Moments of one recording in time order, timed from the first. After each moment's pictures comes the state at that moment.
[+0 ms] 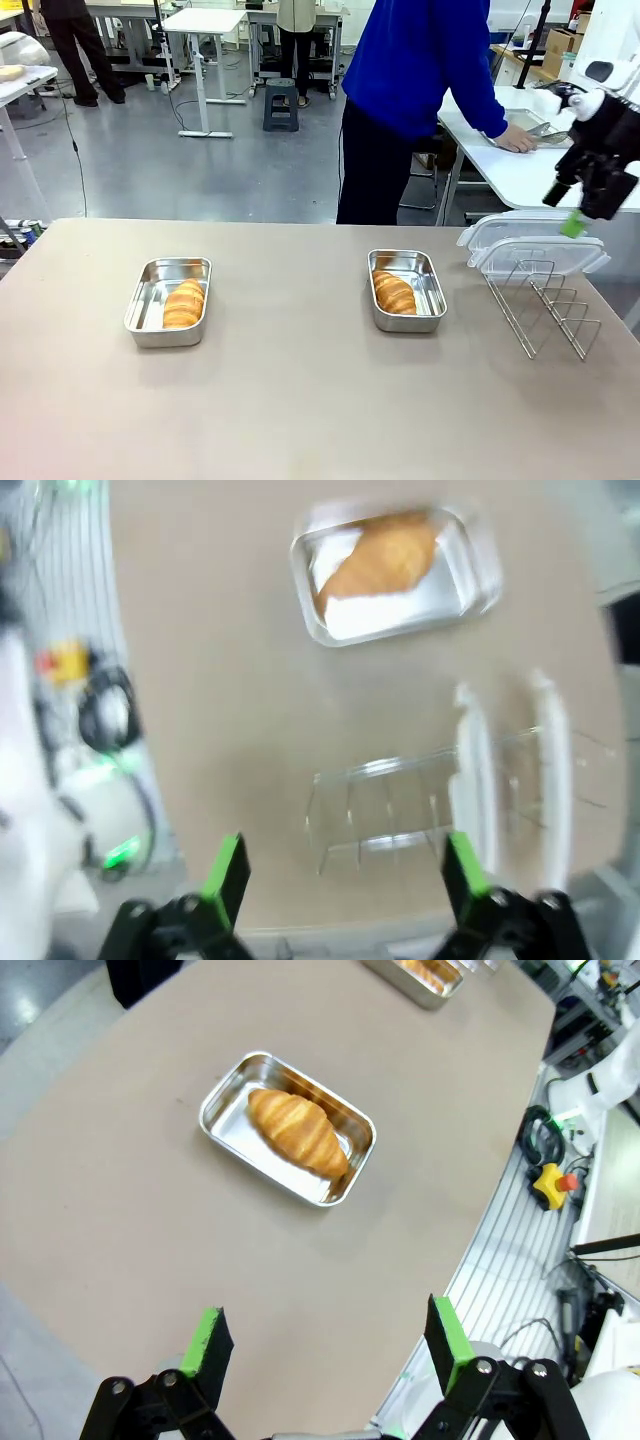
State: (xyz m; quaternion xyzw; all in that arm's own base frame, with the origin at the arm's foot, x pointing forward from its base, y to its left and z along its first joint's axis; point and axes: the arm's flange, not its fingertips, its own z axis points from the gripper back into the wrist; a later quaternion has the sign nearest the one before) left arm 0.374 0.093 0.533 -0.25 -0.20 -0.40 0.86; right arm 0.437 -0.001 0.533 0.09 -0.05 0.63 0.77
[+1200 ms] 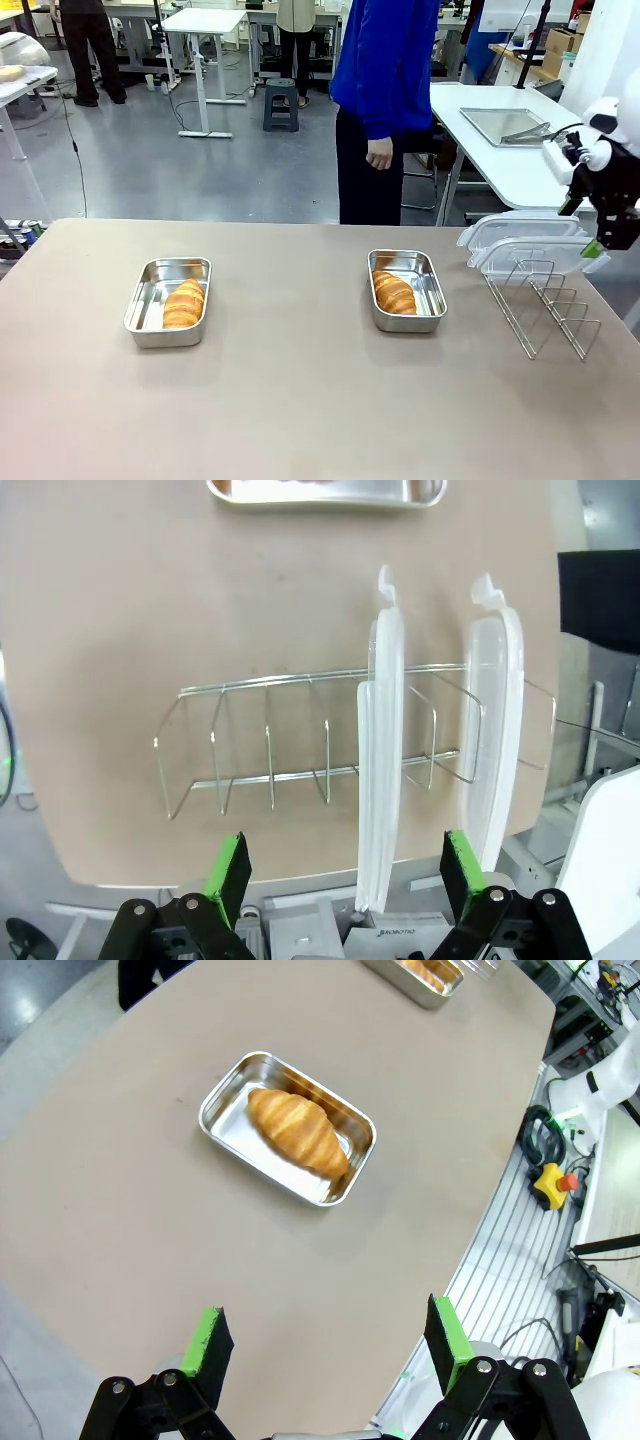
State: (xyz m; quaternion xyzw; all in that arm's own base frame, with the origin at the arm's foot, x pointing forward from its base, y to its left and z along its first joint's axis) left arm 0.375 0.093 0.533 -0.25 -0.20 -0.40 0.86; right arm 0.455 -0.035 0.467 -0.05 -0.09 0.68 0.72
